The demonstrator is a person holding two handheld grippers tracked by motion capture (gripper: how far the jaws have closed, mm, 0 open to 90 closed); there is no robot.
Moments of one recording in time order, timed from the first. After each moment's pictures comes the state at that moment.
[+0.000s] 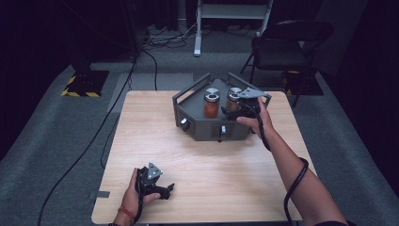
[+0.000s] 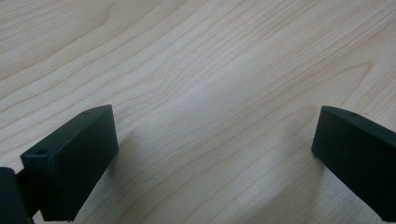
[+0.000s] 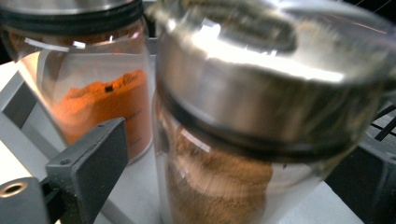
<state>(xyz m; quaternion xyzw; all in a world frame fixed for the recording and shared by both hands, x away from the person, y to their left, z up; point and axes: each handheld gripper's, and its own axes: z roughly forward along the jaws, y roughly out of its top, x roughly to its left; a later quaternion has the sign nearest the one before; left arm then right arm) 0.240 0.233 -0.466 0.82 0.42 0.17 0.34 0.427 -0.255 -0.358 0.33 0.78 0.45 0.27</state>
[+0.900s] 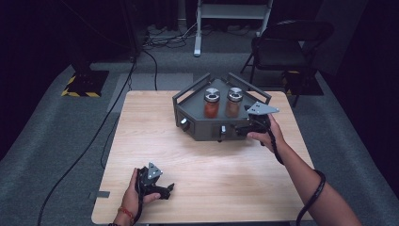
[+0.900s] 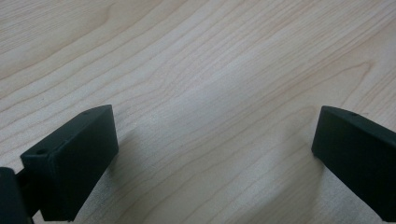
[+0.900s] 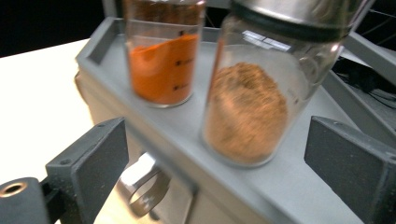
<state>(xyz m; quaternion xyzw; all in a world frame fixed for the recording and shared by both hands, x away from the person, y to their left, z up) 0.240 0.233 -0.466 0.82 0.42 0.17 0.34 0.379 -0.295 -0.373 0.27 0.79 0.47 0.27</state>
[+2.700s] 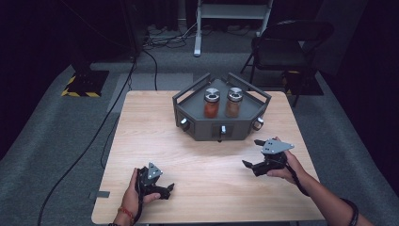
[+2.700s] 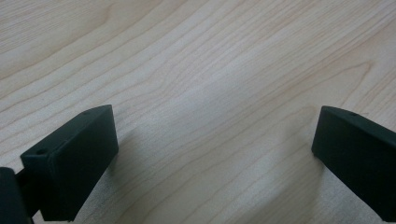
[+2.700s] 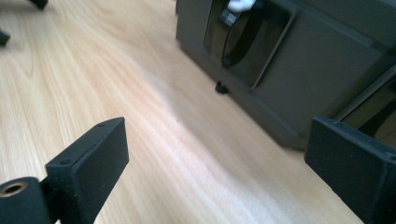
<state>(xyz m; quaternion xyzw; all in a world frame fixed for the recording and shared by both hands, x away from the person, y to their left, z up) 0.240 0.233 -0.466 0.82 0.42 0.17 0.34 0.315 -0.351 -0.407 0.21 0.86 0.42 0.22</state>
